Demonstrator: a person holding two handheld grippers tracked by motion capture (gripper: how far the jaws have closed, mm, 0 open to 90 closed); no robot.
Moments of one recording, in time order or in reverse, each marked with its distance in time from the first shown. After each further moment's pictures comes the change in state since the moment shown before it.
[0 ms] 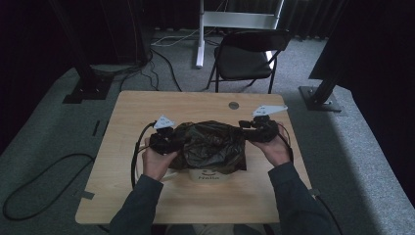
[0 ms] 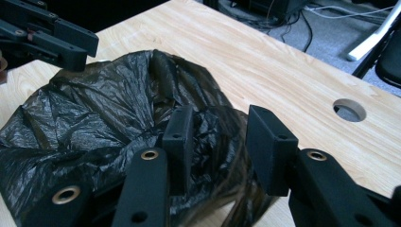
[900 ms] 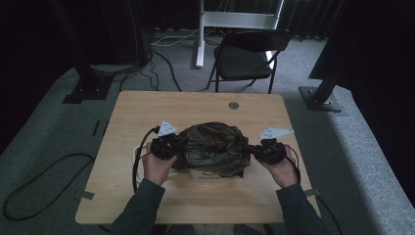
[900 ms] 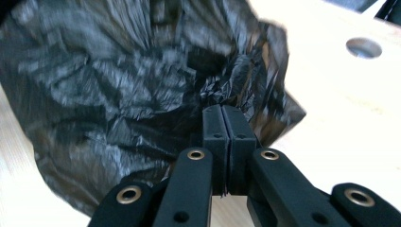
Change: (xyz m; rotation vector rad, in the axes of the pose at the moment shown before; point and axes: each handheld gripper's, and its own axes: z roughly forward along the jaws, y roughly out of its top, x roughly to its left) left arm -0.009 -0.010 -0.003 -0.007 0.066 0.043; right arm 0.013 -0.066 -0.013 0.080 -0.009 0.032
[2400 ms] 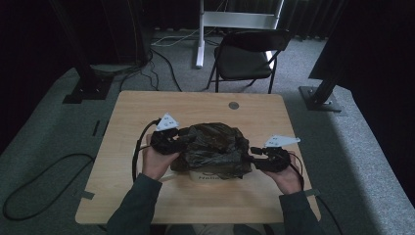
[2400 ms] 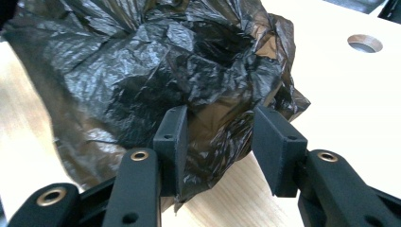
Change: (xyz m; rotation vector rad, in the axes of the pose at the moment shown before) left arm -0.007 0.029 -0.014 -0.058 -0.112 0.107; right arm 0.004 -0.022 -0.010 -0.056 0.014 0.009
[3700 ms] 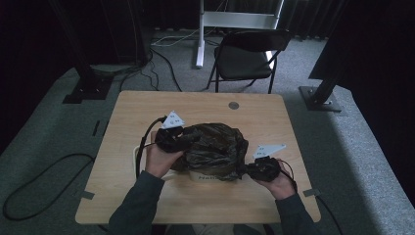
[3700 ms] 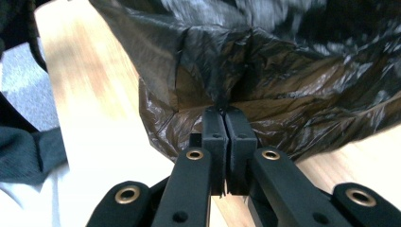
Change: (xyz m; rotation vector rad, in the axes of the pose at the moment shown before) left arm -0.006 0.009 0.006 0.017 -0.019 0.031; right arm 0.022 -0.014 0.022 0.109 0.195 -0.071
